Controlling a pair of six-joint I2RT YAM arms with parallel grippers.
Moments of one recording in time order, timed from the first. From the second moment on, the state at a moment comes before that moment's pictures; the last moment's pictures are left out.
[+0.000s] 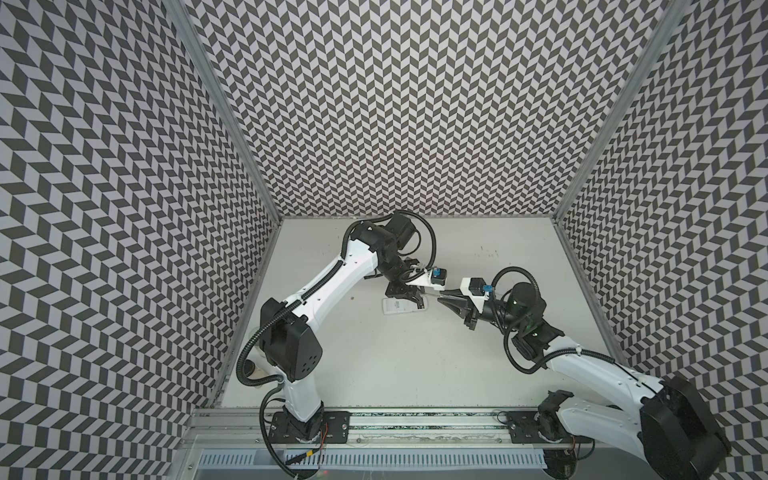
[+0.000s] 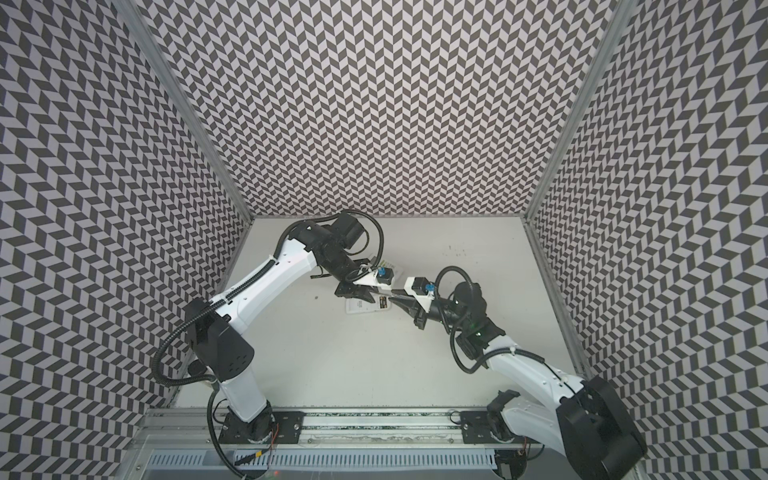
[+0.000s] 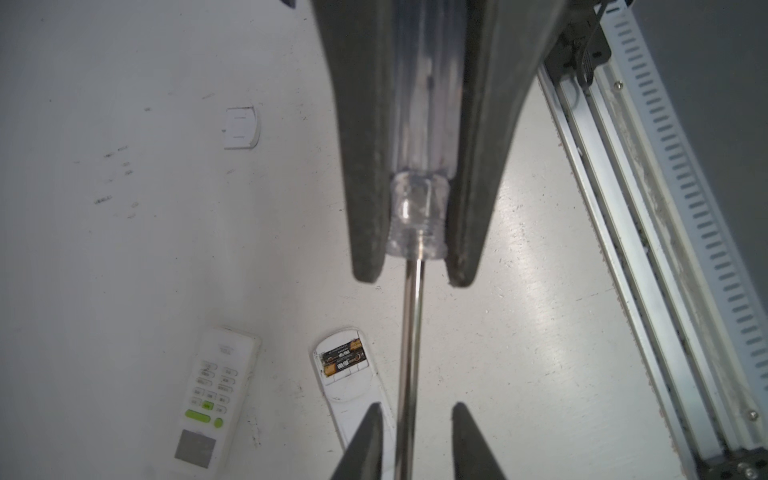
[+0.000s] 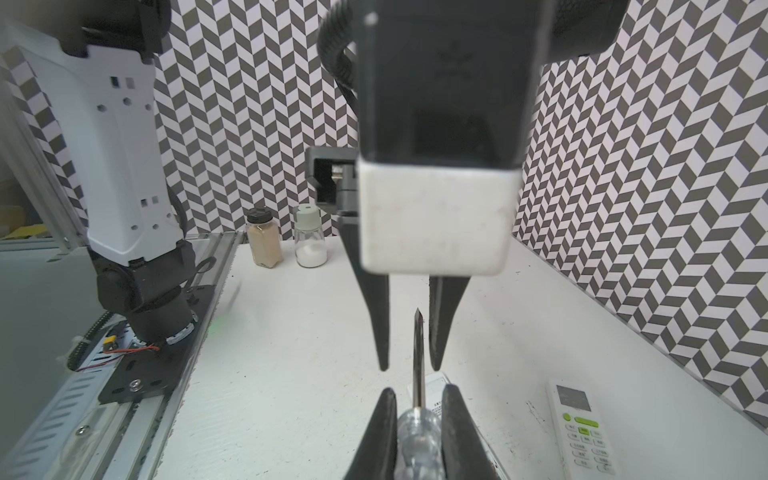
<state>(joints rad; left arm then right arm) -0.63 1.79 1.80 -1.31 0.53 1.21 0.54 1.12 0.50 0.58 -0.69 -0.14</state>
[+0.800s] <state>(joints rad) -0.61 1.79 1.83 -1.24 0.60 1.19 0.49 1.24 0.46 0.80 -0.80 0.23</state>
